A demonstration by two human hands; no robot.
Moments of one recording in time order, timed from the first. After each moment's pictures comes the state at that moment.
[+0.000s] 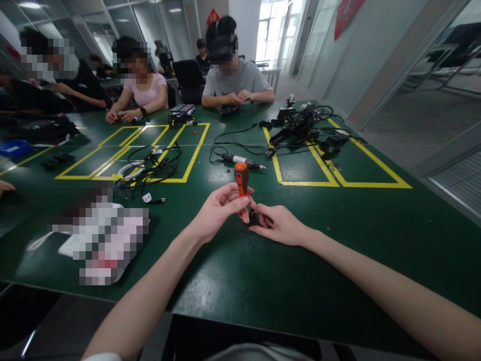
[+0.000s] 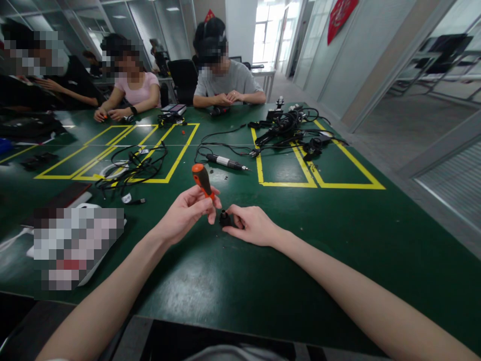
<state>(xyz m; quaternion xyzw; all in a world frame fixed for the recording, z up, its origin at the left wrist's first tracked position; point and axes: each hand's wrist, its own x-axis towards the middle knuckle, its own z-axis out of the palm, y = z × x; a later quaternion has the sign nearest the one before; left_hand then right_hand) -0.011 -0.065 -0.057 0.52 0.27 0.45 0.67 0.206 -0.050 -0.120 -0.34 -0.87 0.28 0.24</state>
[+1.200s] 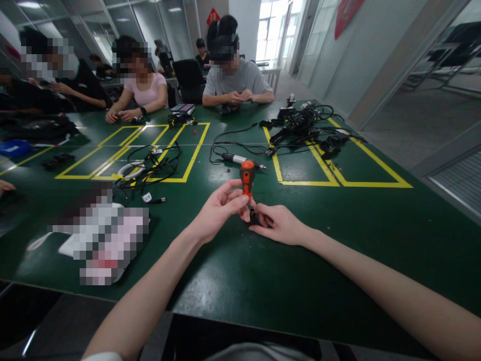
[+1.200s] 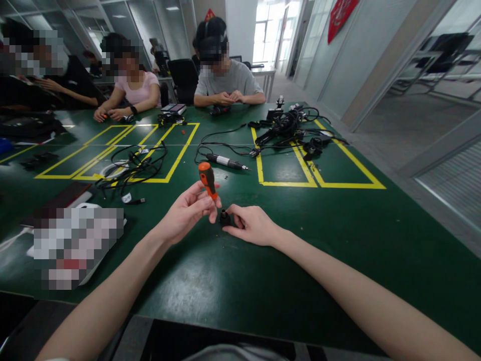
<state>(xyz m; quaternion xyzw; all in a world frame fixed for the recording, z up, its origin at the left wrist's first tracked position) -0.011 -0.064 -0.060 0.51 0.27 0.45 0.68 0.206 -0.050 -0.121 -0.33 -0.87 0.28 0.25</state>
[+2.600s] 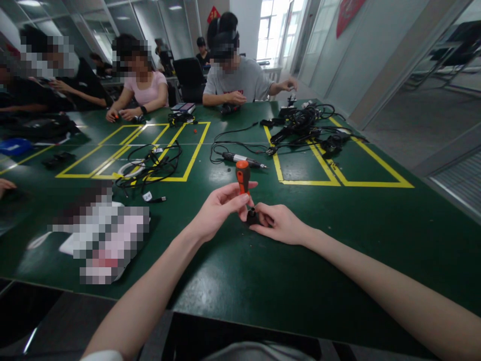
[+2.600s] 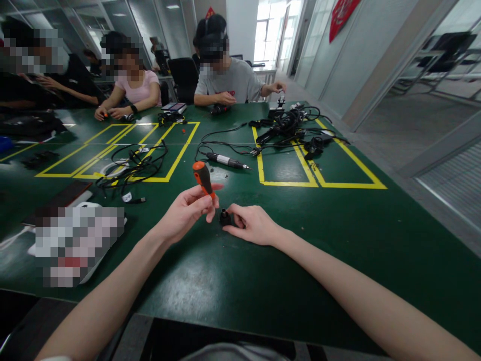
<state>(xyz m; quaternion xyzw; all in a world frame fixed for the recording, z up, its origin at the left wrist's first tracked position) -0.011 -0.064 -0.059 0.54 0.28 0.45 0.66 0.206 -0.050 -0.118 -0.34 -0.87 0.28 0.25</state>
